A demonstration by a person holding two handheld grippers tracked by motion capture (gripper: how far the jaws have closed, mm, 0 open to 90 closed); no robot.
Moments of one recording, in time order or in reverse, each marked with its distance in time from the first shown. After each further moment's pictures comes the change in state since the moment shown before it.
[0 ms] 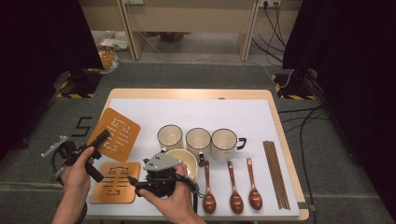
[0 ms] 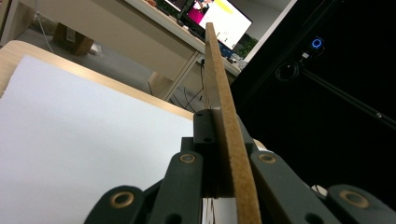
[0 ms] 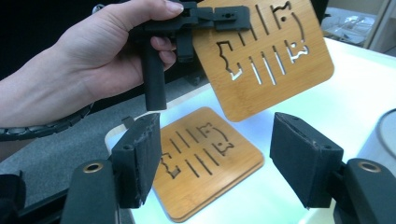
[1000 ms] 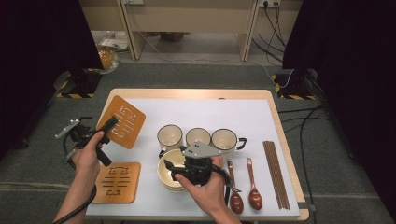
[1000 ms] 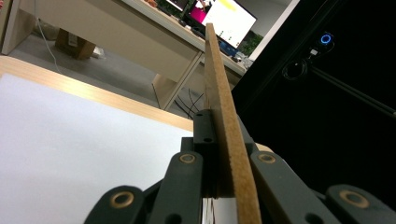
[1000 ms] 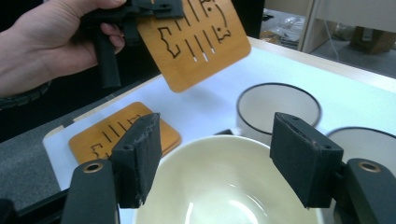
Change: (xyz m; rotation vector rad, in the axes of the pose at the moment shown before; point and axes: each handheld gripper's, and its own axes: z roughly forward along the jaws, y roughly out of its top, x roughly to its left) left arm -0.005 0.017 0.047 0.008 0.017 0.032; right arm -0.060 -0.008 -0.061 -0.014 -0.172 0.048
